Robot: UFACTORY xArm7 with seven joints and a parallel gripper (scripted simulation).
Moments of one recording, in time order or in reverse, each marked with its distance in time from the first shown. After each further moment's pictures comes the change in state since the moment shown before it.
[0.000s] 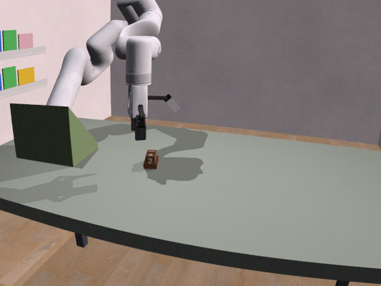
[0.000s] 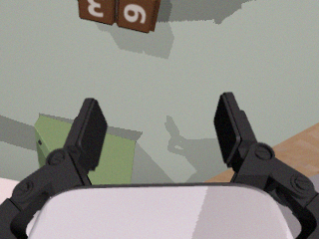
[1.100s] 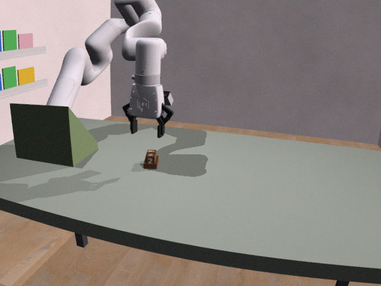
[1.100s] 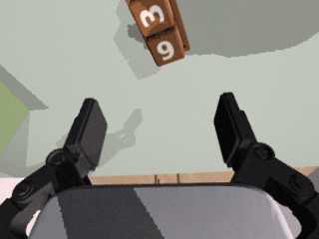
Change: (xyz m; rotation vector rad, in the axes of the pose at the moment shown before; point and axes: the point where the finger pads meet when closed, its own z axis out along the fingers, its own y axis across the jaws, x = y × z) arm 0.030 -0.015 0.006 -0.004 -0.002 -0.947
